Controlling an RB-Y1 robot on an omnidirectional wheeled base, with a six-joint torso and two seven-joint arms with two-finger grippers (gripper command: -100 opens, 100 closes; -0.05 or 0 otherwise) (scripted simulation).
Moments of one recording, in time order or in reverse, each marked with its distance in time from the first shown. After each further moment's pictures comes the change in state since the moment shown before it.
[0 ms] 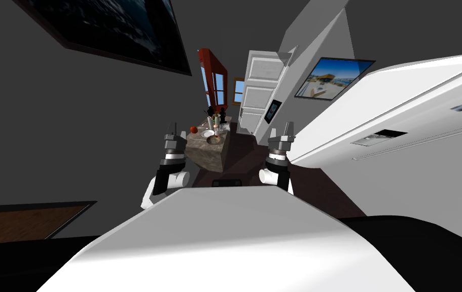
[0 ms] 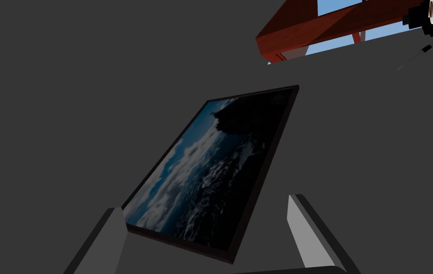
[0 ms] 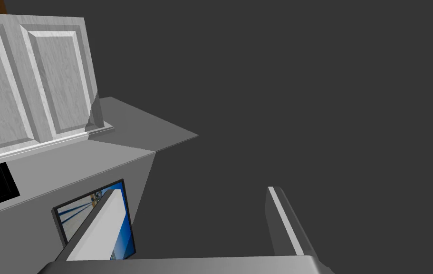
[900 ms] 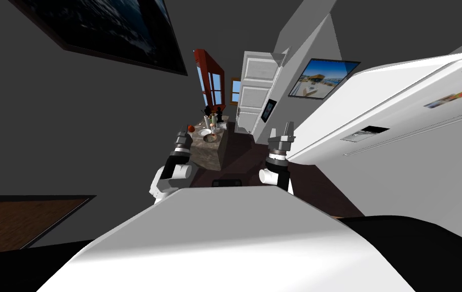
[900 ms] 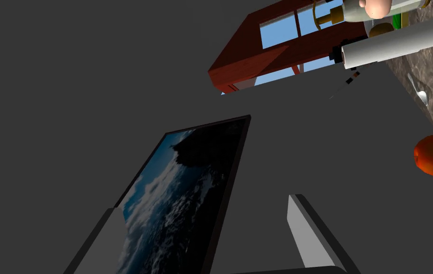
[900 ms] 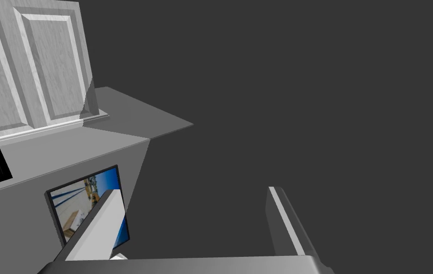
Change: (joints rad) left arm -0.151 0.054 0.009 0.116 0.006 0.230 -0.004; right arm 0.000 0.000 0.000 0.000 0.000 0.000 0.000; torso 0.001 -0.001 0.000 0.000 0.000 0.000
